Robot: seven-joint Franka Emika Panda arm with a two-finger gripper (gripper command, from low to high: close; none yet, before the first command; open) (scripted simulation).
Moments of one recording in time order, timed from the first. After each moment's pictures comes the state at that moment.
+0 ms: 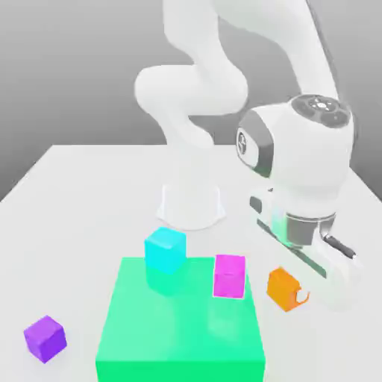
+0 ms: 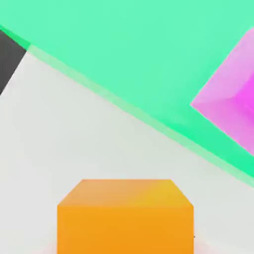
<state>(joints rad) -0.12 0.08 0.37 -2.48 0.05 2.46 2.04</state>
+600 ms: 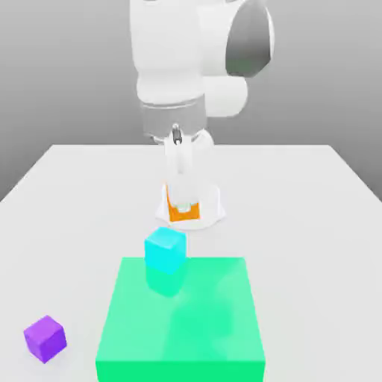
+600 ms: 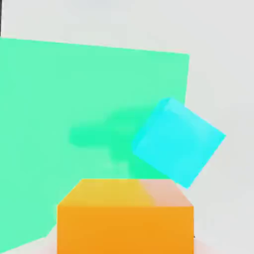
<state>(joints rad) -0.34 -0.55 0.23 -2.81 0.20 2.25 2.14</state>
